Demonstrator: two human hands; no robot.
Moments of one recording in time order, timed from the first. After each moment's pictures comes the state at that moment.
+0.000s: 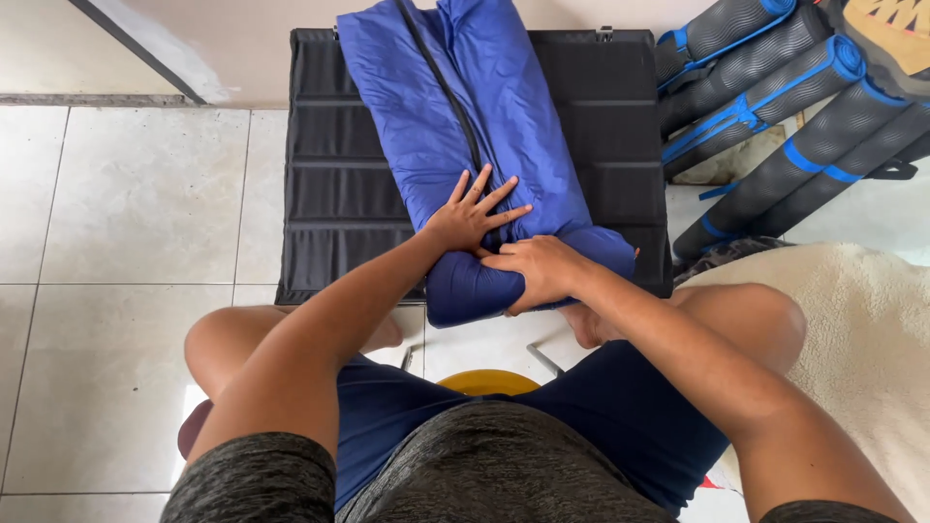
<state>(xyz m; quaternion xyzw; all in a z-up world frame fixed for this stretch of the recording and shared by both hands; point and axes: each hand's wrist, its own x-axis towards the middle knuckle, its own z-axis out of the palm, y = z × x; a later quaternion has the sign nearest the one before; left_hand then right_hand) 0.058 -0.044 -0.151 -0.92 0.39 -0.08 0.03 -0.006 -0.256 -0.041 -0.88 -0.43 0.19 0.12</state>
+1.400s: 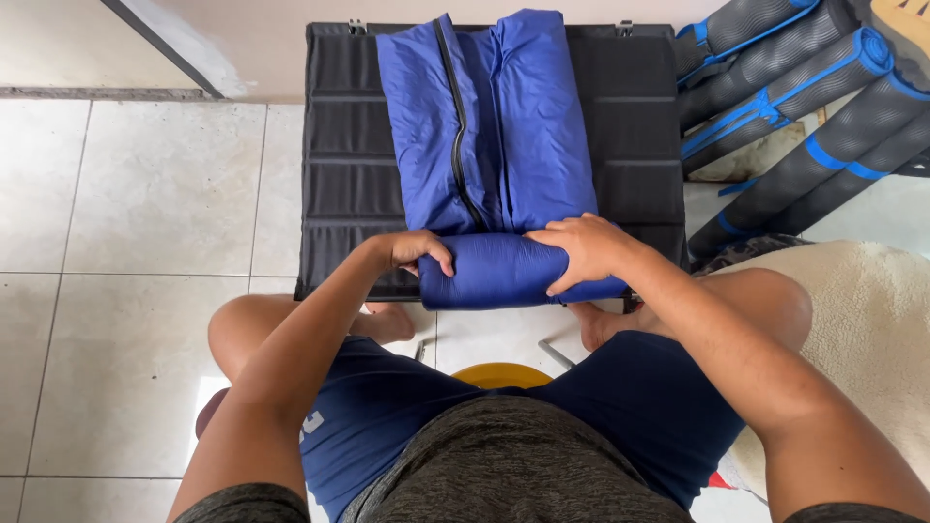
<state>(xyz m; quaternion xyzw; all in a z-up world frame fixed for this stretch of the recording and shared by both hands) 0.013 0.047 -0.044 -0.64 -0.16 0.50 -0.55 0.016 -0.281 0.008 -0.89 -0.33 0.30 0.06</state>
